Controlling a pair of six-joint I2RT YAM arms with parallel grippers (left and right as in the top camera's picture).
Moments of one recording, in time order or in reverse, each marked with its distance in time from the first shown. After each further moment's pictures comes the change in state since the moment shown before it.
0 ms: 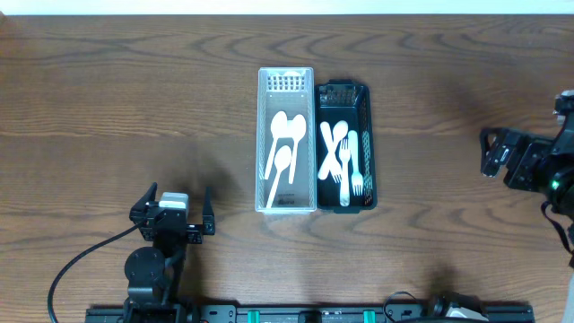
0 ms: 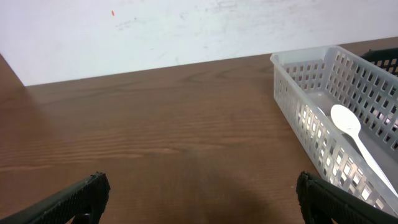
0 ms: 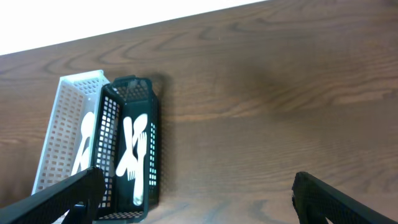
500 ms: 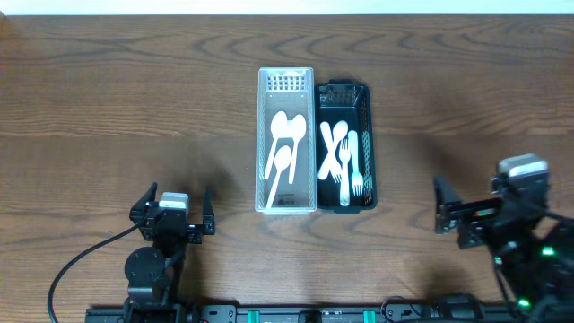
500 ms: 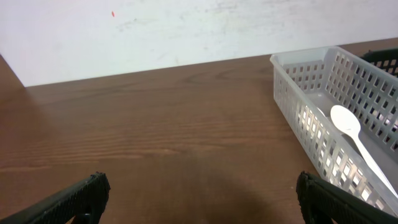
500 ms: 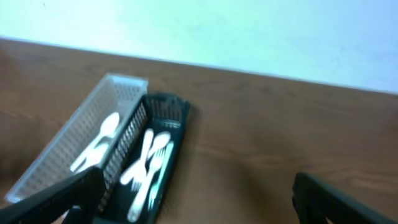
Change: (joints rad) left arm 0.000 0.000 -0.001 0.004 0.000 0.000; right arm 0.379 -0.502 -0.529 0.375 0.182 -0.024
